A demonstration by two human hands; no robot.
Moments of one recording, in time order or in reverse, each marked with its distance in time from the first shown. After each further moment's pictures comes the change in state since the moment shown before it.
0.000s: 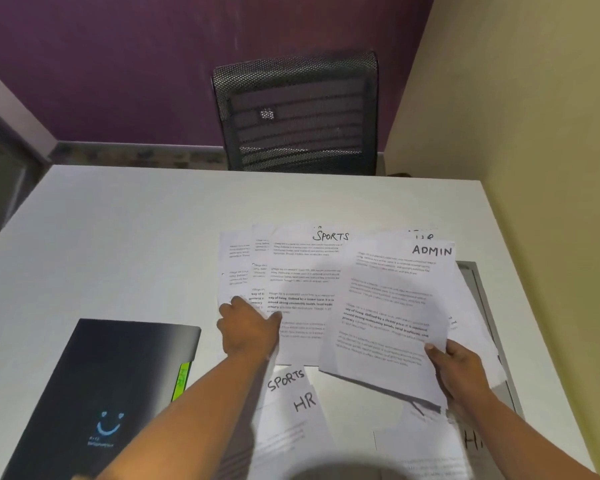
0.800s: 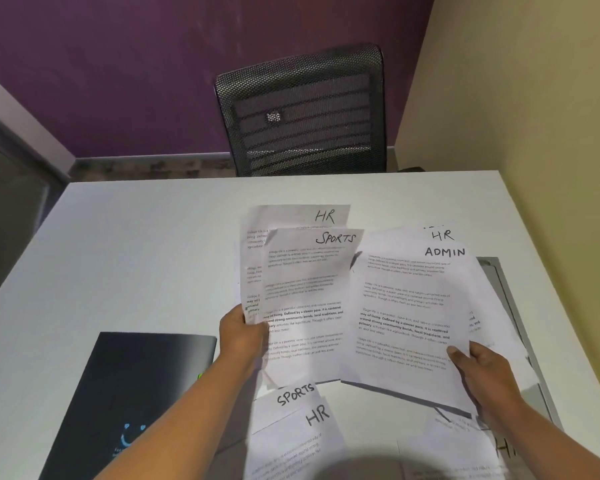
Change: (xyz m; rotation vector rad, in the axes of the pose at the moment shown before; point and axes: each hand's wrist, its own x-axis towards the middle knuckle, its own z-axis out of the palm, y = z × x) left_hand 0.005 -0.016 -0.028 -0.874 -0.187 -0.066; right_hand 0.014 0.015 -0.004 -0.030 -0.004 -0.019
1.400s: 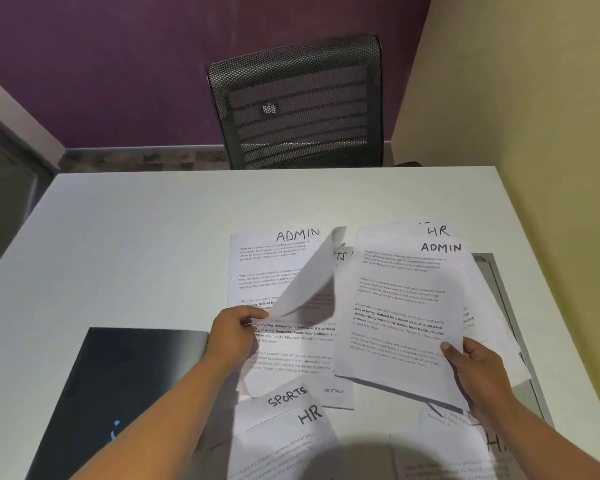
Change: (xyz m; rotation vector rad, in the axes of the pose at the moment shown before) left_hand 0.039 -0.028 -0.018 0.339 -0.088 0.064; right_hand 0.002 0.001 0.002 0.036 -0.001 0.000
